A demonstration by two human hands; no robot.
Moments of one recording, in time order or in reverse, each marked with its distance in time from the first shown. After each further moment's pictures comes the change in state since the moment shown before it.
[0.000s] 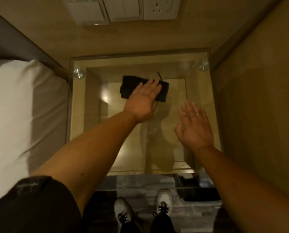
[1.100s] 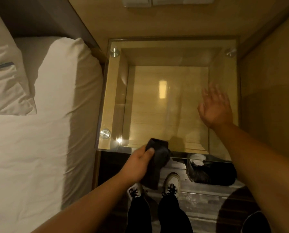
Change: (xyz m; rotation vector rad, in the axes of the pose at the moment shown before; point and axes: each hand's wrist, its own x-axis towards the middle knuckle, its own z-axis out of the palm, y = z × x) left_hand -0.274 0.074 0.013 -1.264 -0.128 -0.713; right_hand -0.006 -0.001 -0.003 0.036 -0.078 0.020
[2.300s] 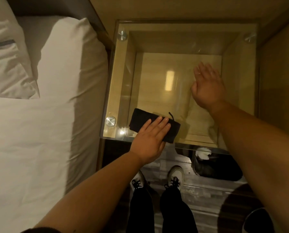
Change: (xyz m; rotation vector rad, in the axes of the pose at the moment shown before) left_hand 0.058 -0.037 -0.003 1.225 0.110 0.621; right_hand 0.040 -0.054 0.005 0.024 0.133 -0.211
